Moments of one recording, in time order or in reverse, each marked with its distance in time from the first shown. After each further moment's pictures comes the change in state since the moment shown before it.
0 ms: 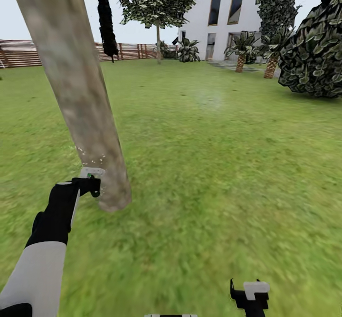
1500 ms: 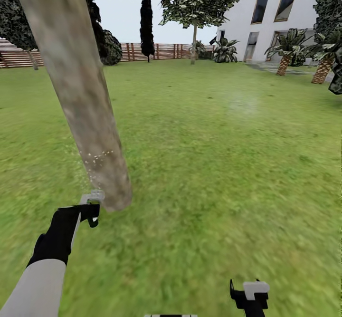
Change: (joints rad) left arm 0.097 -0.016 0.093 0.157 -0.019 -0.038 0.026; right arm 0.000 0.001 0.002 0.001 0.002 0.000 0.002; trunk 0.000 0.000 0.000
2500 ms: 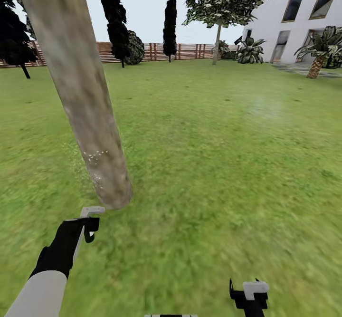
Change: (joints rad) left arm 0.057 -0.006 -0.013 0.084 0.024 -0.048 0.121; right arm 0.000 0.003 0.000 0.000 0.000 0.000 0.000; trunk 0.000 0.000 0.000
